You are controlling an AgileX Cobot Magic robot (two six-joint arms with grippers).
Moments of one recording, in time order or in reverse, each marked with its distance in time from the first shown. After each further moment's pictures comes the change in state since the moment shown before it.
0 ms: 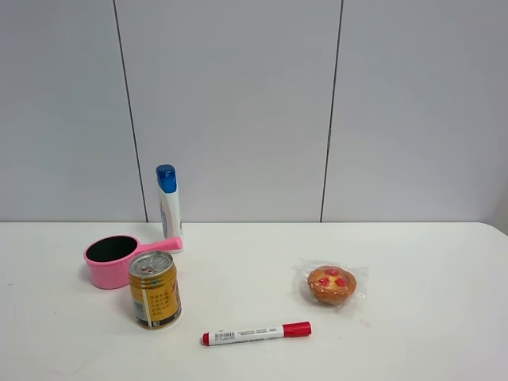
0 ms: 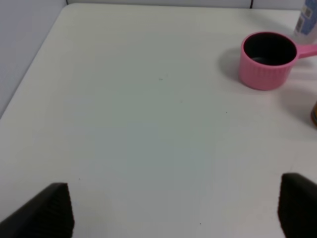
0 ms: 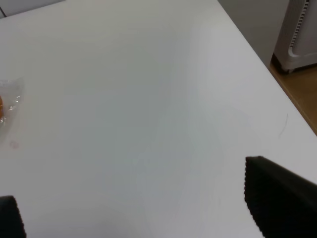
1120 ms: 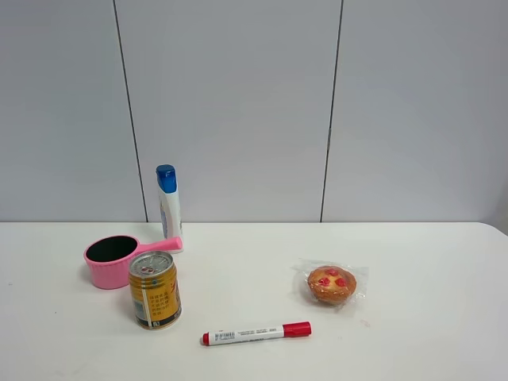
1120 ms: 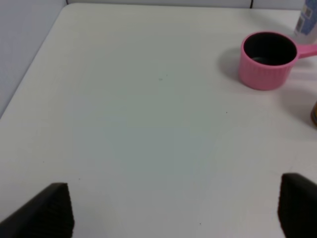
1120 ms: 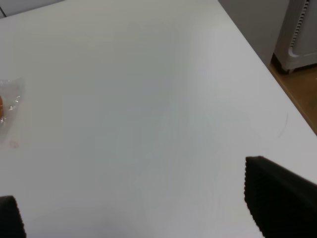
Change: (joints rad) left arm 0.000 0.000 0.000 0.000 0.000 0.000; right arm 0.000 0.000 0.000 0.000 0.000 0.000
